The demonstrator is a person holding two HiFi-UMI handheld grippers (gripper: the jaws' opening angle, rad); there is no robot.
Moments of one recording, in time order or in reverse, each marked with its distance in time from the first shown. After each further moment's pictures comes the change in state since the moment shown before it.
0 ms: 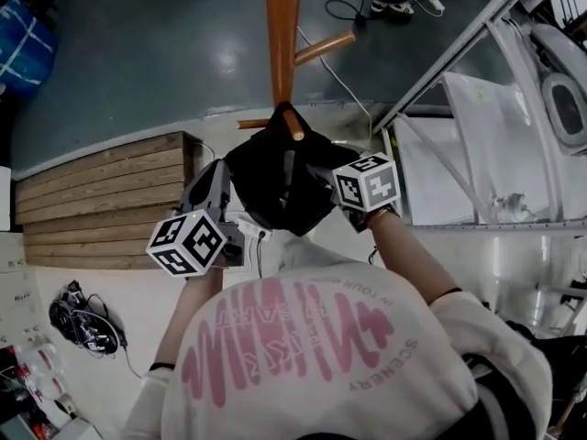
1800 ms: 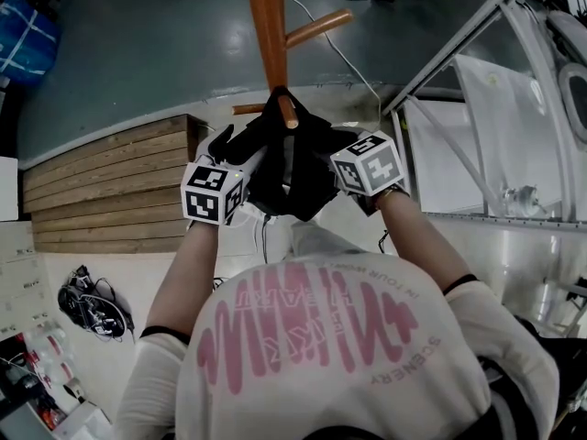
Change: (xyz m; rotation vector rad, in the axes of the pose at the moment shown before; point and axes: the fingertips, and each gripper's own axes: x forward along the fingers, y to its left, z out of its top) left arm 0.082 -0.002 -0.069 0.525 0.298 -0.133; right arm 0.008 -0.005 -0.006 -0.115 0.081 0.048
